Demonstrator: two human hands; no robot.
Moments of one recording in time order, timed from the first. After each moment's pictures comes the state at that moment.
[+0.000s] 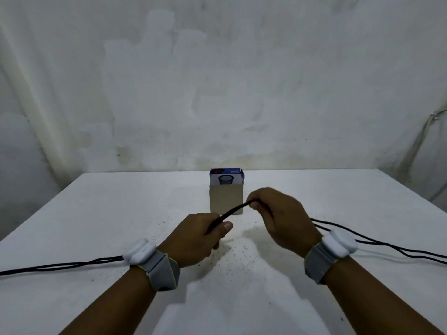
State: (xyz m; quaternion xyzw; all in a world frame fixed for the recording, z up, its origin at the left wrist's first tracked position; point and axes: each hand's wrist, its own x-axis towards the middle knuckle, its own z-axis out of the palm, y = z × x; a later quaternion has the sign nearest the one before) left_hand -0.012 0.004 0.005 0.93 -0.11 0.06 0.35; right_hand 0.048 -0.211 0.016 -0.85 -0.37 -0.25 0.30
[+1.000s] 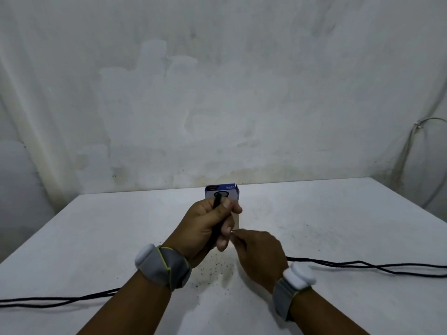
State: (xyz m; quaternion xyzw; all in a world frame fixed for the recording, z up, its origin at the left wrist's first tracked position) left_hand -0.007 -0.025 0.062 0.62 -0.17 -0.03 0.77; right_hand 0.044 -0.172 -0.036 -0.91 -0.24 -0.21 0.28
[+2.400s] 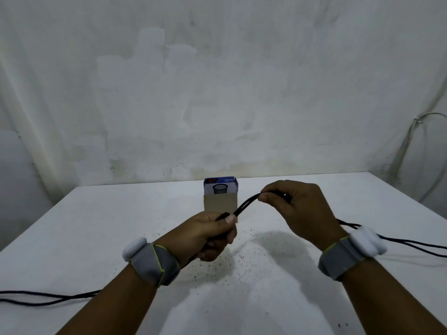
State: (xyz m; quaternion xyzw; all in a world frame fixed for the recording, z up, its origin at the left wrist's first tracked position) left_hand -0.010 -0.010 0.046 0.69 -0.17 -0.19 0.68; right_hand 0.042 -0.239 0.062 -0.85 -0.26 -0.26 0.38
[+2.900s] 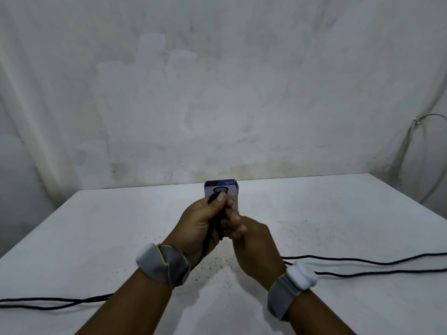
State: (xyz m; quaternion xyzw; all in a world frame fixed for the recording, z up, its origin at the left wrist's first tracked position) left_hand -0.007 -0.030 0.053 0.52 -0.16 -0.05 0.84; right_hand 0.018 -0.160 -0.006 -0.83 -0.25 -0.20 0.45
